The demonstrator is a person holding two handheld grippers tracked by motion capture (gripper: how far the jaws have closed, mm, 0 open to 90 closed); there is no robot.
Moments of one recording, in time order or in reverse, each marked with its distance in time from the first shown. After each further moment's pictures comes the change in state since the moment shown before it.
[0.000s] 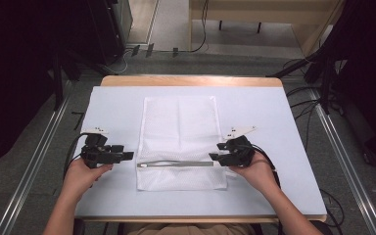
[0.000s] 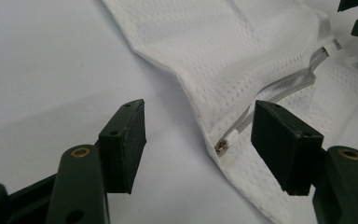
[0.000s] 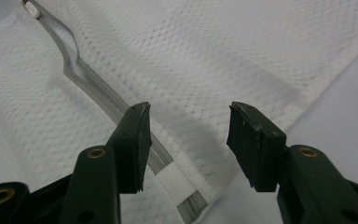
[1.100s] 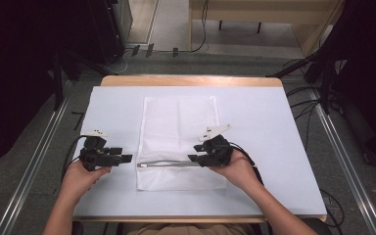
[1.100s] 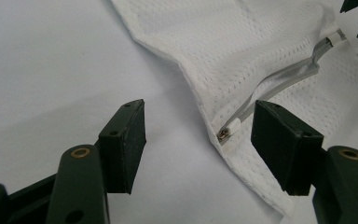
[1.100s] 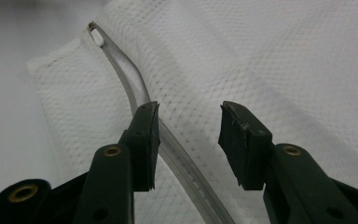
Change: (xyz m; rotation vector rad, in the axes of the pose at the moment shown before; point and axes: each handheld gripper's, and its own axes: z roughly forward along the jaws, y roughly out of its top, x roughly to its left) left arm -0.001 -0.006 -0.003 0.003 0.013 0.020; right arm 0.041 0.039 0.025 -0.008 0.104 -0.097
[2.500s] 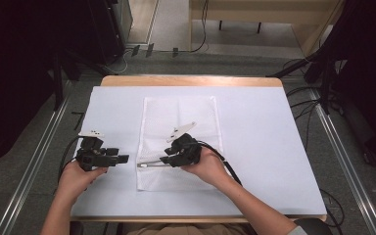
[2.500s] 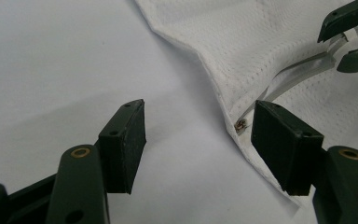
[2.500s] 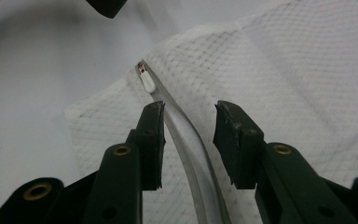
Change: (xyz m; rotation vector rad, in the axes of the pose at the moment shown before) left arm 0.009 -0.003 -0.003 0.011 0.021 -0.015; right arm 0.036 0.044 0.059 0.034 0.118 -0.054
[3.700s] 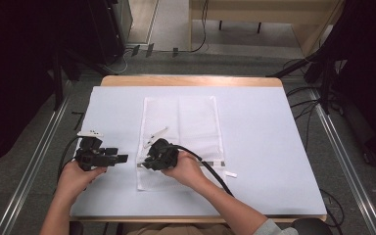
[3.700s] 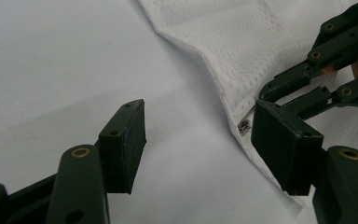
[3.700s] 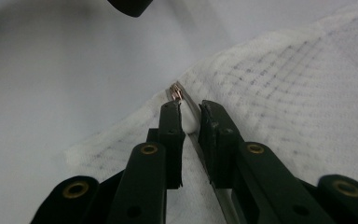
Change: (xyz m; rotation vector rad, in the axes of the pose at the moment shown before) left arm 0.004 -0.001 -0.002 -0.008 0.000 -0.003; right arm 0.018 0.019 0.063 0.067 0.074 -0.016
